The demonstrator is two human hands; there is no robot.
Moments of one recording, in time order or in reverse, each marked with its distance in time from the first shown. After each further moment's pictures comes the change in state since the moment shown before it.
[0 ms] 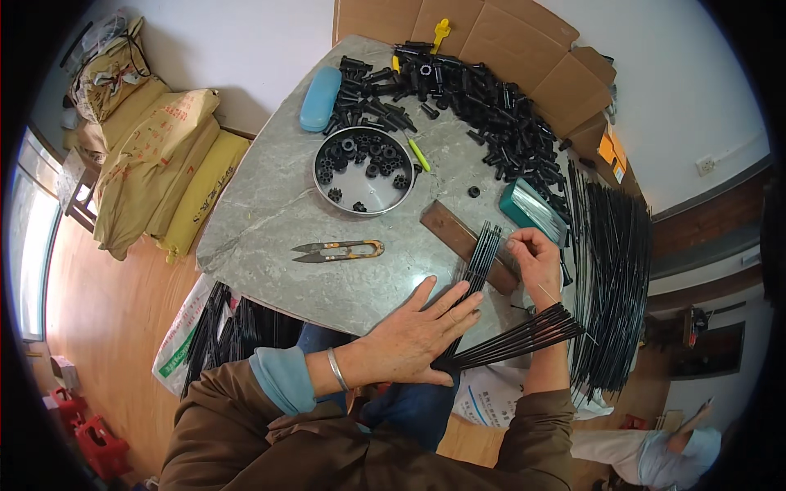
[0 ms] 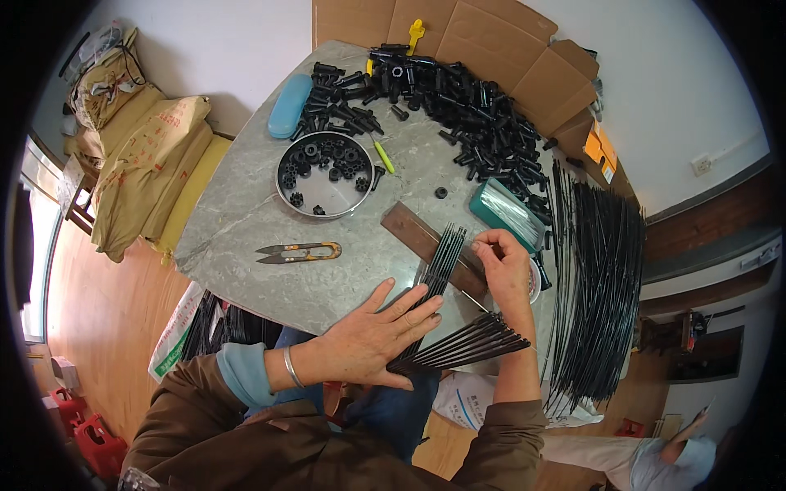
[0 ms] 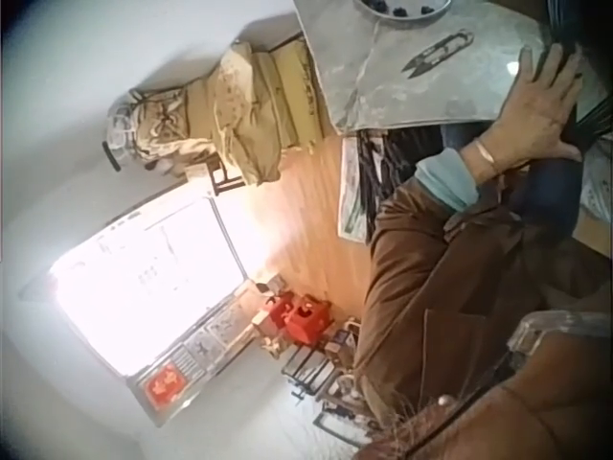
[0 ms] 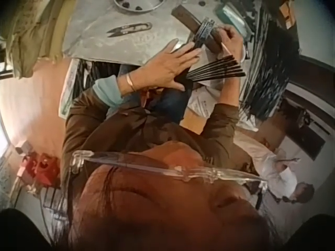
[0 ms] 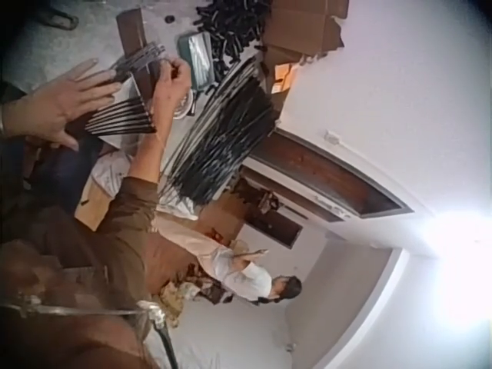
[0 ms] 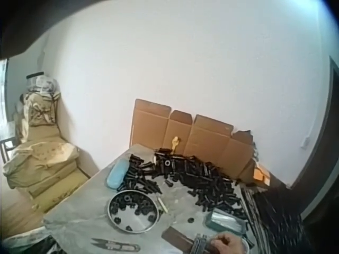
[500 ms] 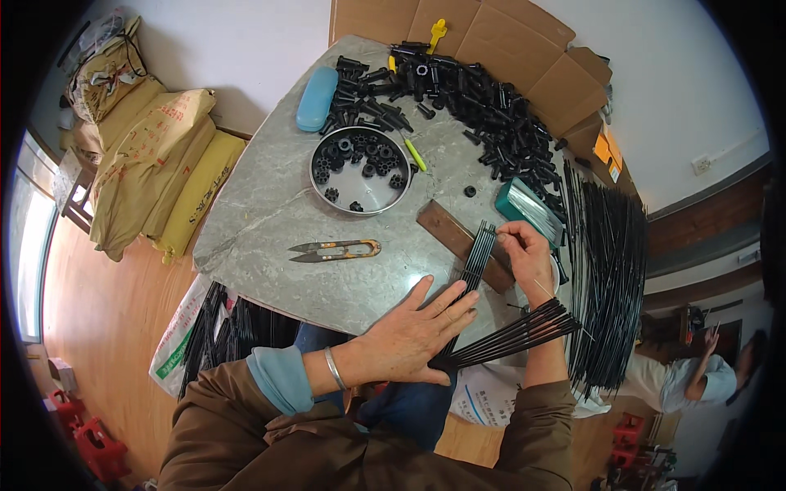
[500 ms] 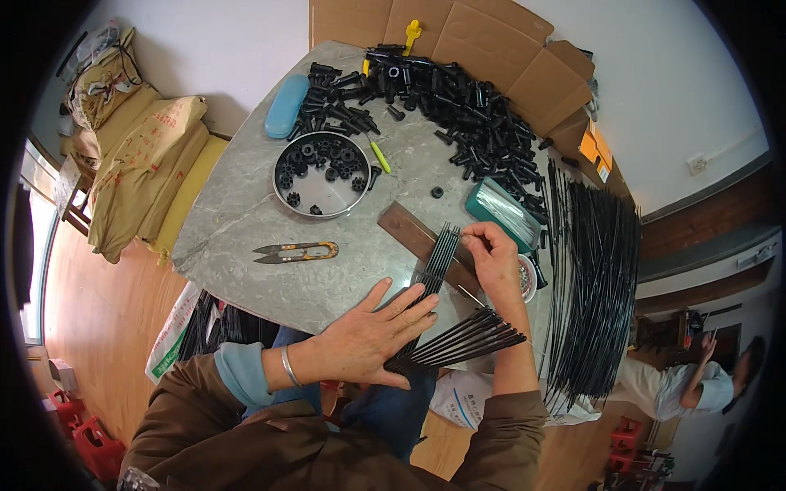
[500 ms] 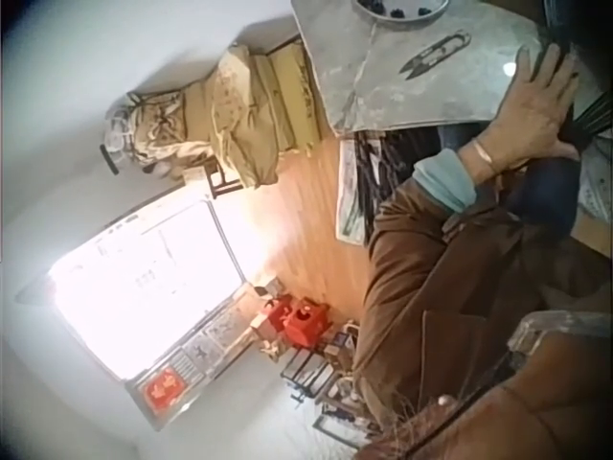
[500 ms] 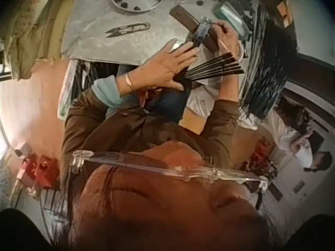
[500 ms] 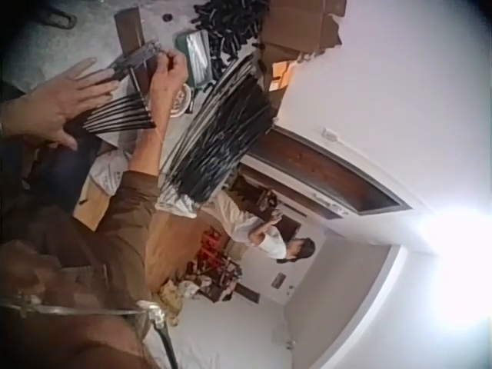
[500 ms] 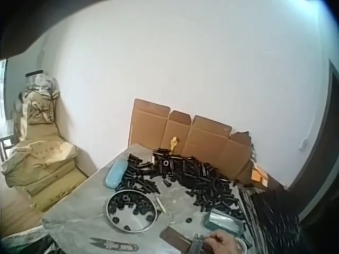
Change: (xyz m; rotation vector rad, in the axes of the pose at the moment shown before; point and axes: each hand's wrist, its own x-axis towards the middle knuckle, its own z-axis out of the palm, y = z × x) left_hand -0.001 0.000 0.001 0.007 0.027 0.010; right_hand 0.007 -0.009 0.006 -0.071 -0.069 -0.088
